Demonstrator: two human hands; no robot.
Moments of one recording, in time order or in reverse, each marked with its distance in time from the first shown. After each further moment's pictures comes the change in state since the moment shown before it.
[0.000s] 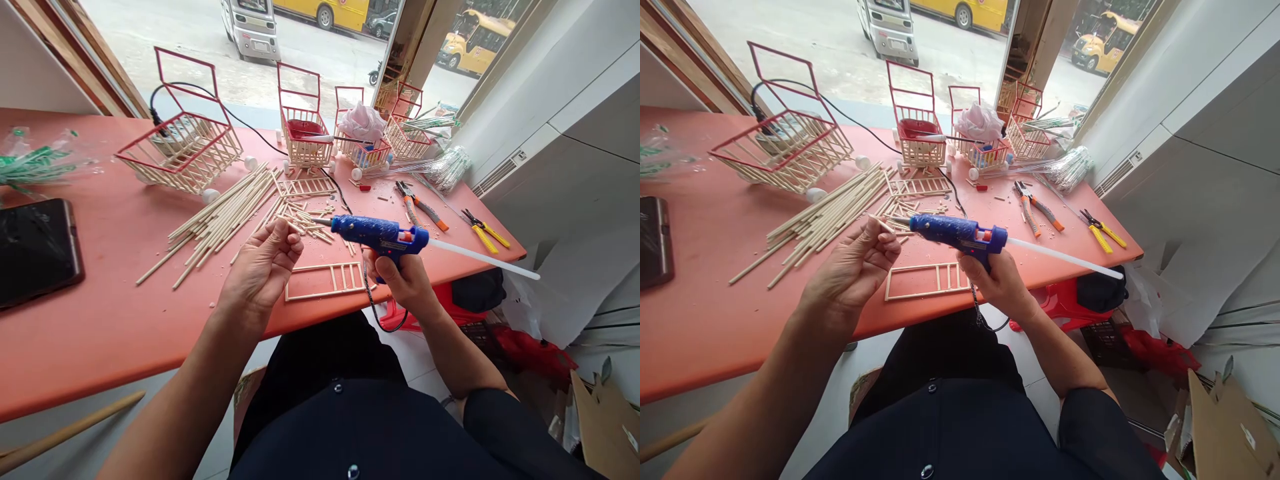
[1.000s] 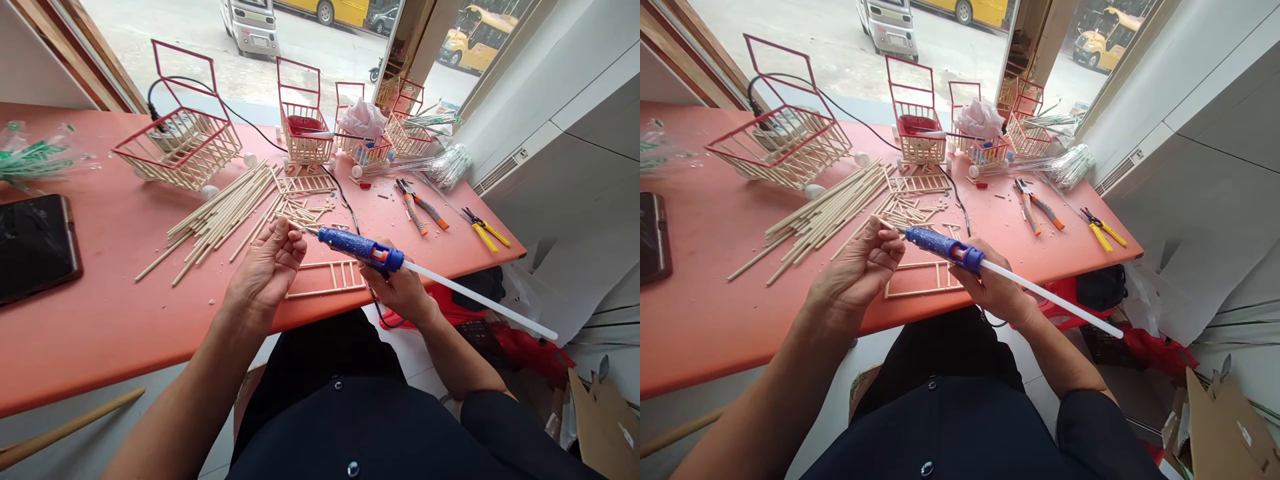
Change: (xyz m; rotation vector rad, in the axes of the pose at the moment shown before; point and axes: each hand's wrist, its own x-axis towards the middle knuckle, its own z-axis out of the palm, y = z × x) left_hand -0.007 -0.004 0.009 -0.170 0.054 -0.074; right_hand 0.002 0.007 0.006 -0.375 0.085 -0.410
